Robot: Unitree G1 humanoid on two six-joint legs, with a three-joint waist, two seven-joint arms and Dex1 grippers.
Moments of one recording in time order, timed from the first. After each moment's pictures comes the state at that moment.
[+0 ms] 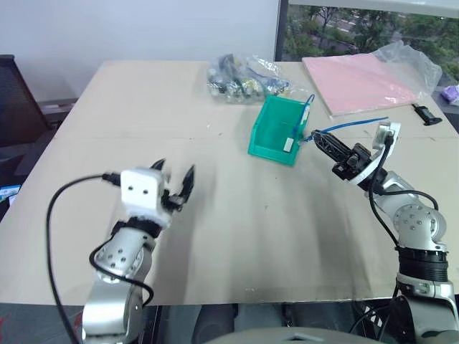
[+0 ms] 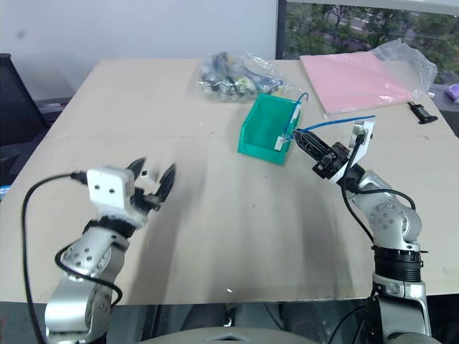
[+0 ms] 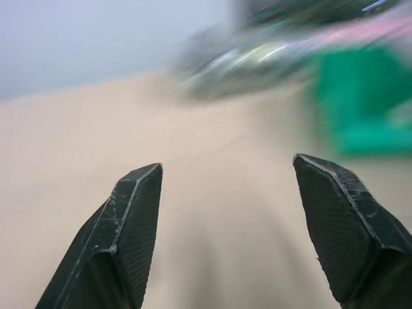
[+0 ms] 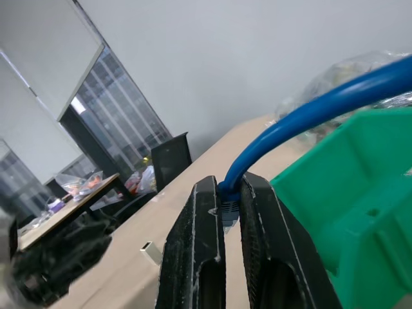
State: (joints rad) left arm 0.27 0.22 0.19 -0.69 -0.03 0.31 -0.11; right arm -0.40 -0.33 -0.21 -0.09 0.94 0.62 0.68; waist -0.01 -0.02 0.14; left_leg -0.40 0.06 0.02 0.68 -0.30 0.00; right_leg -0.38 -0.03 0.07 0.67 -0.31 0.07
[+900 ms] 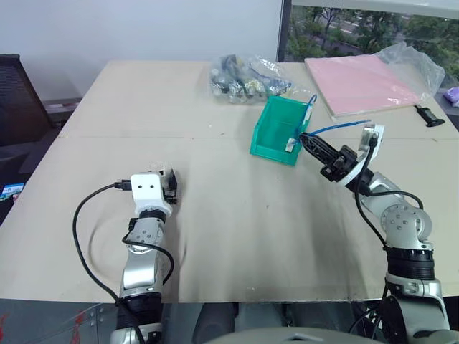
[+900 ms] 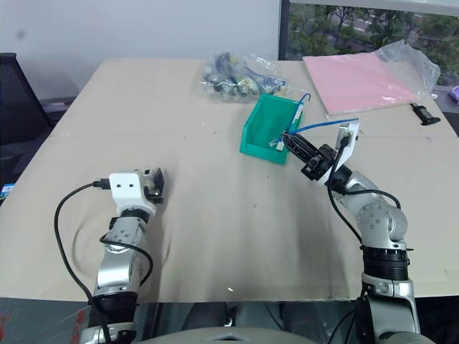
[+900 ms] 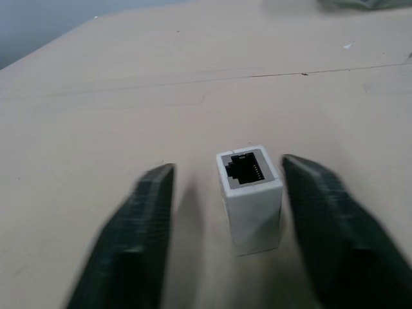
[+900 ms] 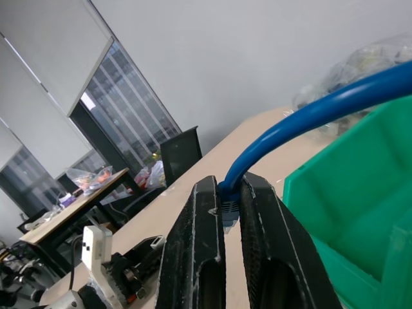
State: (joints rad) left arm -0.09 0.20 0.22 0.00 -0.03 0.05 -0.04; right arm -0.38 -0.27 -0.18 -0.11 0.89 0.61 0.67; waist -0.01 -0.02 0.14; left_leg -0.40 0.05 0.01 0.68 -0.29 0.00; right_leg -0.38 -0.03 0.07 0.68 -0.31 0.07
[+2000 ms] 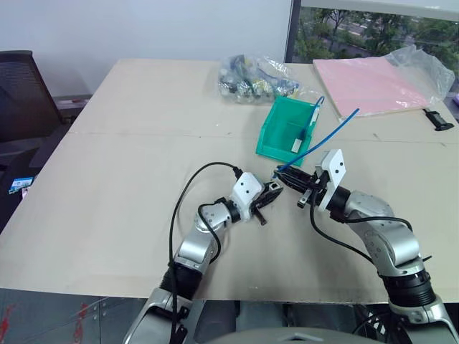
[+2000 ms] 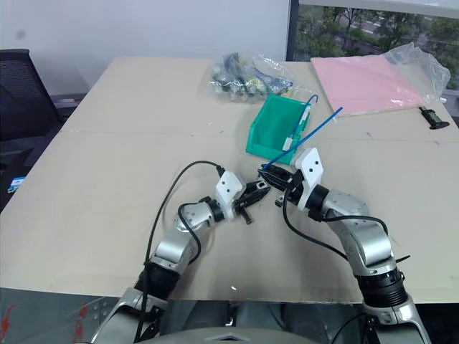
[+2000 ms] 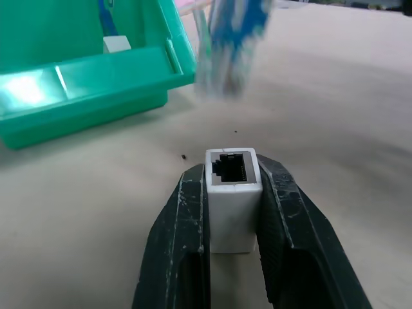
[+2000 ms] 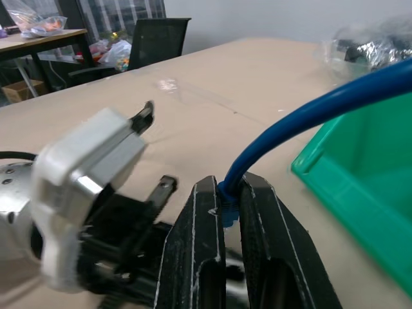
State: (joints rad) left arm -0.32 0.15 -0.25 0.21 -0.07 -0.04 -0.64; right arm -0.23 -0.34 0.13 -0.31 0.41 0.41 0.62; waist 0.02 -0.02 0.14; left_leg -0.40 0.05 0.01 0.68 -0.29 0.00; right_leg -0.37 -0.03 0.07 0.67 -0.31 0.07
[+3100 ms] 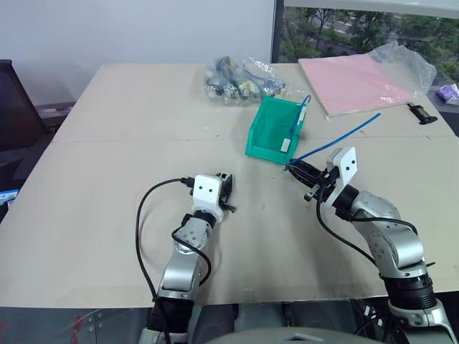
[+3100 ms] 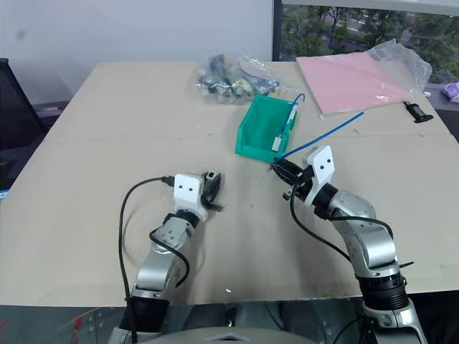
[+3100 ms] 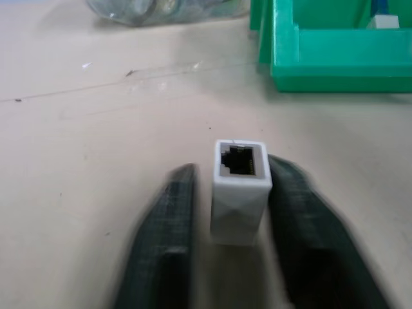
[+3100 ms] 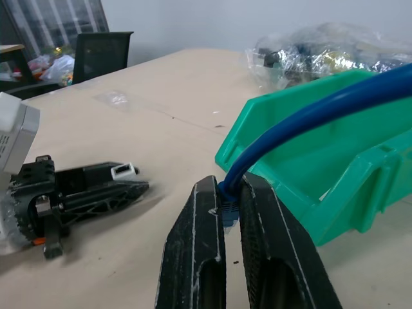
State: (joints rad) left arm -0.05 0.10 -0.07 -0.12 -0.02 0.14 -0.18; right arm -0.22 -0.33 0.06 -0.30 0.42 0.40 0.60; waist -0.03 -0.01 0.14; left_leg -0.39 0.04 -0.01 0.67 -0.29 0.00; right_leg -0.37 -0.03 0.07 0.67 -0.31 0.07
